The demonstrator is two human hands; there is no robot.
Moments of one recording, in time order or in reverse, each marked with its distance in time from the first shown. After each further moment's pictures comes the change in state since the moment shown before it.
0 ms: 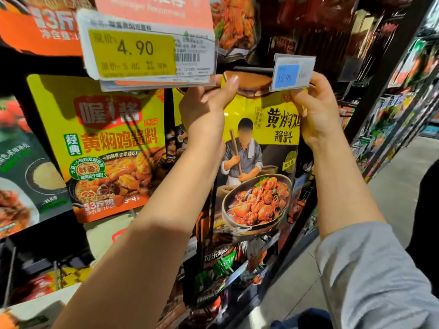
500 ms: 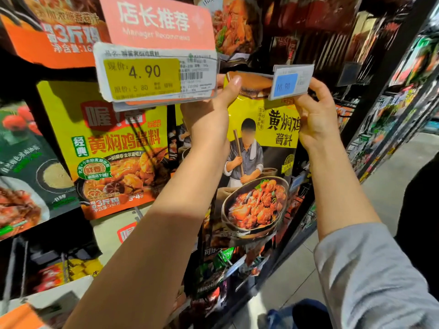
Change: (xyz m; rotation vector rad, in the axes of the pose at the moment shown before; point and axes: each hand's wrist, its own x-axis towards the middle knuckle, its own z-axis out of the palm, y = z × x) left_hand -0.009 0.017 0.009 -0.062 0.051 -0.054; right_hand -0.002 -0.008 0.005 0.143 0.102 0.127
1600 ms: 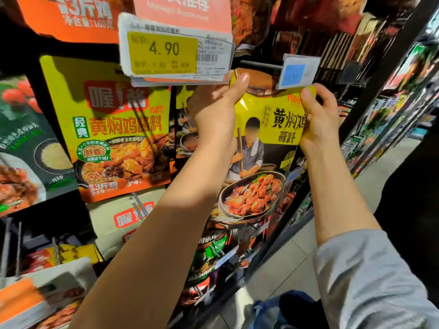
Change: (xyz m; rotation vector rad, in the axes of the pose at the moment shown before) left_hand -0.015 -0.001 -0.007 -0.094 0.037 -0.116; right_hand -0.012 0.012 -0.008 0.031 0.130 0.003
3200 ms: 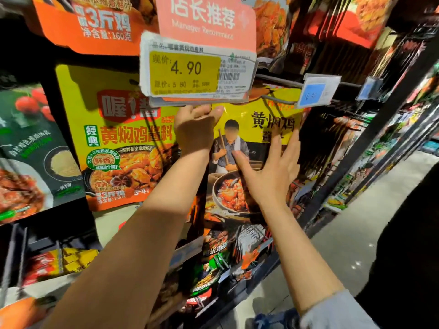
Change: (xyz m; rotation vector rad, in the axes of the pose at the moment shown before) left_hand 0.079 -0.030 -0.051 0.343 0.059 0.127; right_hand -0.080 0.089 0.026 -1.309 0.024 -0.348
